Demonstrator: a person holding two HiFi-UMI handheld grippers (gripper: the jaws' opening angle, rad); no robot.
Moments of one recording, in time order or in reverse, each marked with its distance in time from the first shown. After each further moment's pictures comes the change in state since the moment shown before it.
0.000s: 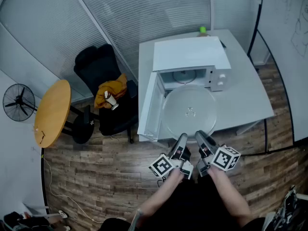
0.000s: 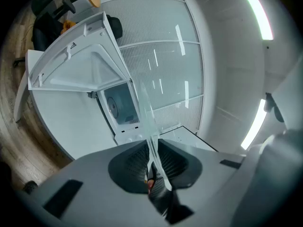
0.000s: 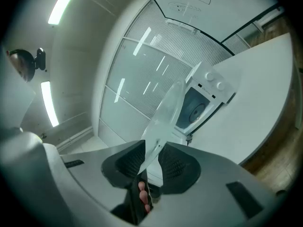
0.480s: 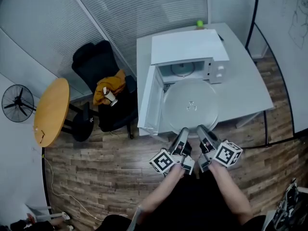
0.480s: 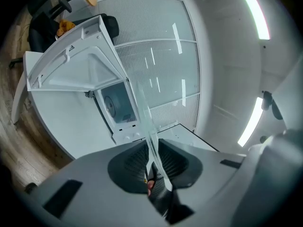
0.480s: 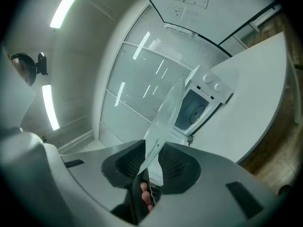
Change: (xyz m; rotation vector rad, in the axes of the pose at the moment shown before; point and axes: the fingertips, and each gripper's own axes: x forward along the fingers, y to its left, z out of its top) left arm -0.006 -0.004 -0.002 0.071 0.026 -0.016; right arm -0.010 0.007 0.002 0.011 -0.048 0.008
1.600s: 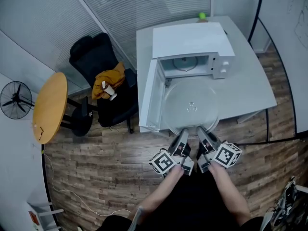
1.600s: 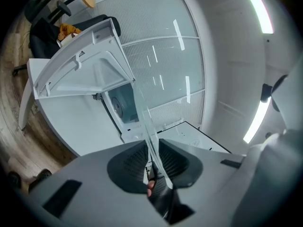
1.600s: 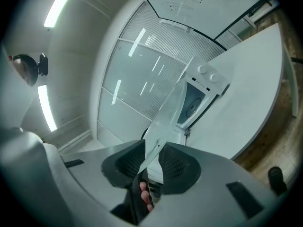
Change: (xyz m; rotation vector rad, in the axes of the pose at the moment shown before) left arm -0.011 0.022 0.003 0.045 0.031 0.042; right arm 0.008 -0.015 -0.027 0.038 0.031 -0.020
